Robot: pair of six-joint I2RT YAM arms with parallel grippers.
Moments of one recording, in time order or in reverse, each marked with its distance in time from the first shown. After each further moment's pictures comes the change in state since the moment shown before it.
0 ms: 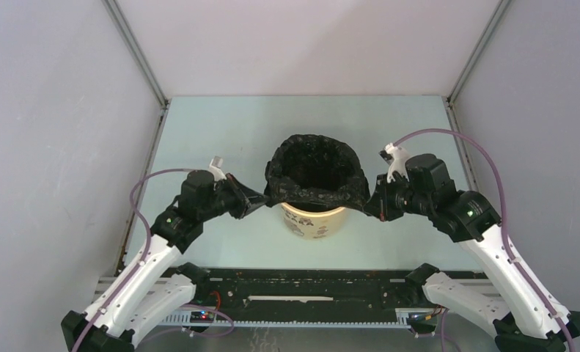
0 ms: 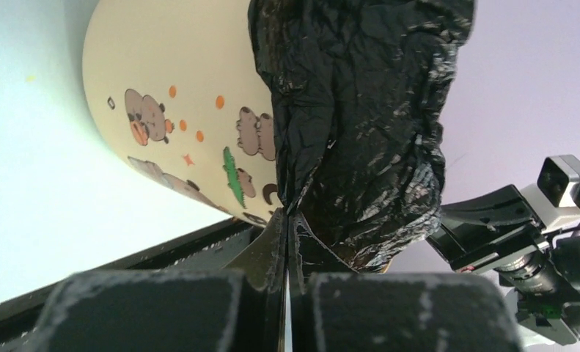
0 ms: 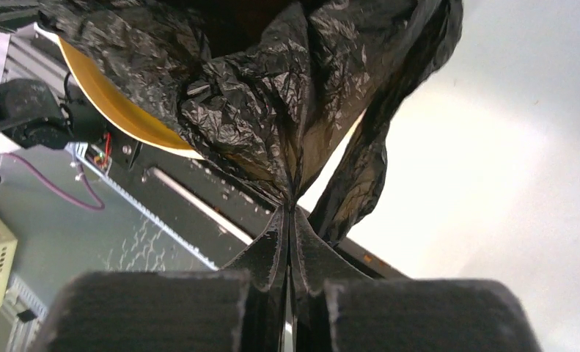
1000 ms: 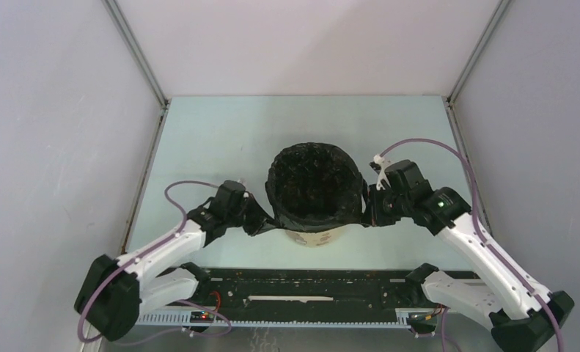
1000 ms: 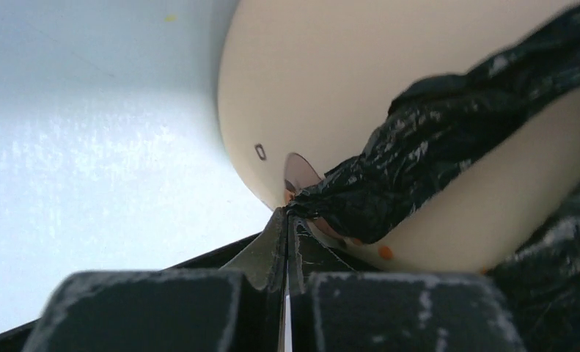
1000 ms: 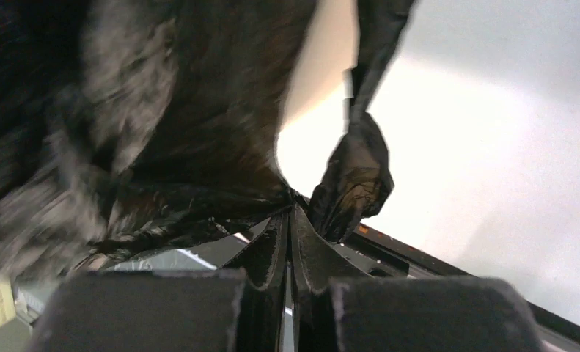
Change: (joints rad) left arm -0.113 0.237 -0.202 0.121 -0.035 0.009; right arm 0.005 0.034 -0.175 0.006 0.031 0.089
